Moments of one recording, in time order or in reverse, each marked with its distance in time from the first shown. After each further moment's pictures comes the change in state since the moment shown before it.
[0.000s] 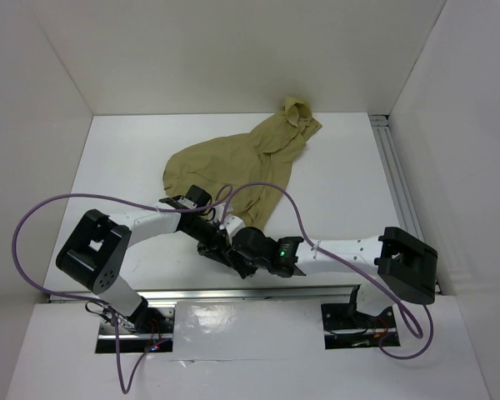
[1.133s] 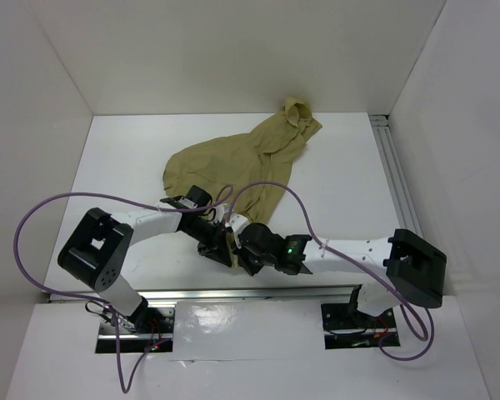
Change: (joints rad) left arm 0.000 0.015 0.000 0.005 0.007 0.003; right arm -0.046 -0.048 -0.041 0.015 -0.114 -0.011
